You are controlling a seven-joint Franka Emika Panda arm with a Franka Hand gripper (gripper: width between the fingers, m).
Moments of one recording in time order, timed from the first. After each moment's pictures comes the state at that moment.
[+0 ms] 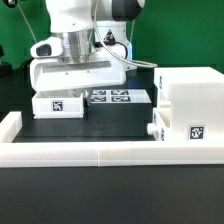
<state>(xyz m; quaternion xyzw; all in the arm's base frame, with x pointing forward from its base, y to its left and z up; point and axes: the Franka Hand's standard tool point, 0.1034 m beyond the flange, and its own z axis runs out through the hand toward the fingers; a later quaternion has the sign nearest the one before) 0.400 -0.086 0.005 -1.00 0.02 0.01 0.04</state>
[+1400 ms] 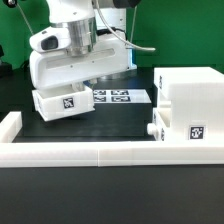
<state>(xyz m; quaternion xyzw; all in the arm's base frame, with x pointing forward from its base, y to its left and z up) 0.426 -0.078 0.027 -0.98 -0.20 0.02 0.06</state>
